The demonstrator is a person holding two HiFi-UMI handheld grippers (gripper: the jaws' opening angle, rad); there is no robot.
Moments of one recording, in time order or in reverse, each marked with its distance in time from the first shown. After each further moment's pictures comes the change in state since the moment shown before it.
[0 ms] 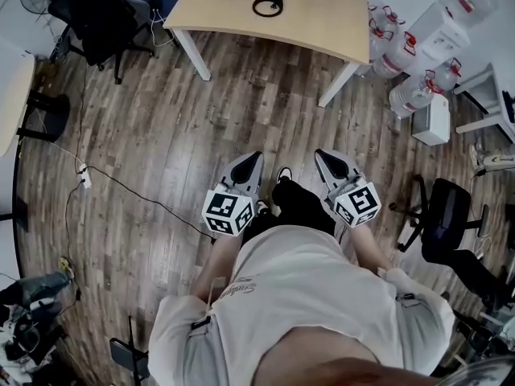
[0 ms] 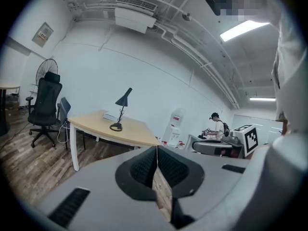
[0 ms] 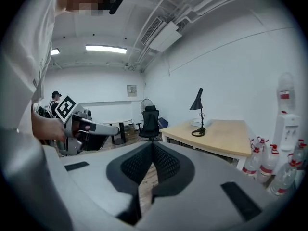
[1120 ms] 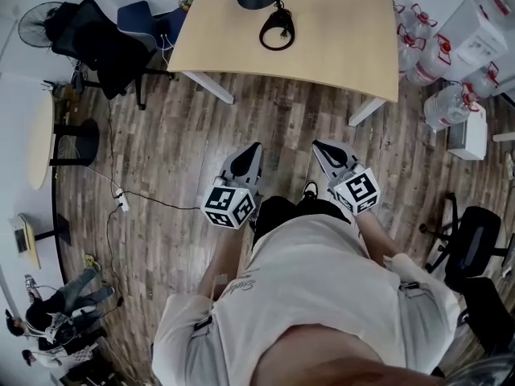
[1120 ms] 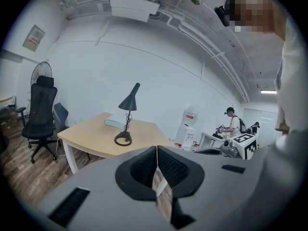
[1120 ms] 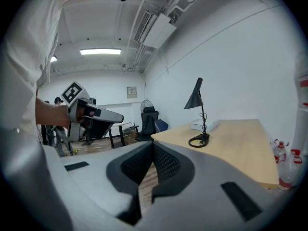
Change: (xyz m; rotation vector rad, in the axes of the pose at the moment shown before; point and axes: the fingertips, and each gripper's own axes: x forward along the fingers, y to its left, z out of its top) left arm 0.219 0.131 0.120 0.036 0.055 0.079; right arm 0.203 -0.188 0.025 0.026 -0.018 0.097
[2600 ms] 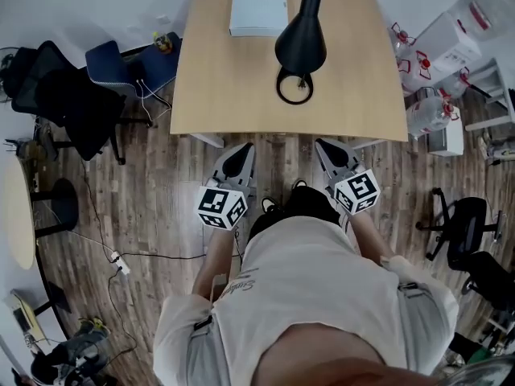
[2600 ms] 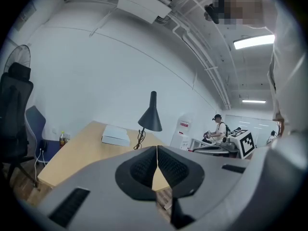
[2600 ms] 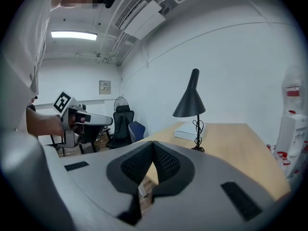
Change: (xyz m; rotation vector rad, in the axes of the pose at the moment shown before) left arm 0.112 0.264 0.126 0.034 -0.053 -0.253; right arm 0.252 -0.082 0.077 0.045 0.039 -0.316
